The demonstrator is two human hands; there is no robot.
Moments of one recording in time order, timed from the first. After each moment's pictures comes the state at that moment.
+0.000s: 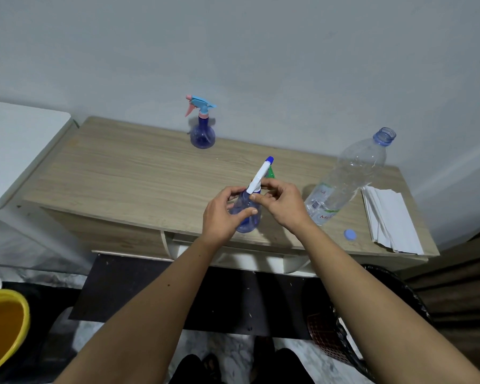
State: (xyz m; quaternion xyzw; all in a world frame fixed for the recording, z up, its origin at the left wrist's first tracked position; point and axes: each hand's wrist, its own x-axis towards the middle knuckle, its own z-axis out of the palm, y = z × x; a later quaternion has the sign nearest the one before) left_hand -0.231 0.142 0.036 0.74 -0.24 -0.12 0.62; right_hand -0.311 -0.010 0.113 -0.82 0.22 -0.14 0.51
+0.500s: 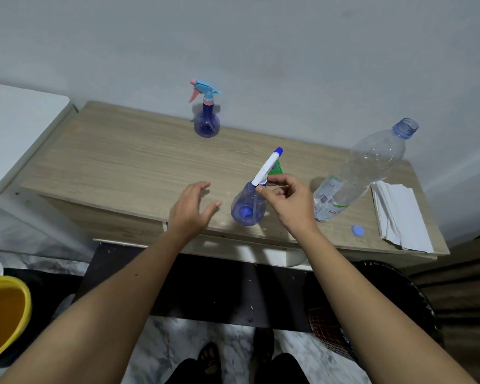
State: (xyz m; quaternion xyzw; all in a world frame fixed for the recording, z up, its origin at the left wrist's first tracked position) left_hand -0.191 0.209 0.004 0.87 -0.27 -0.02 0.41; right_hand -0.319 0.005 0.100 -0.76 0.28 -0.23 0.53
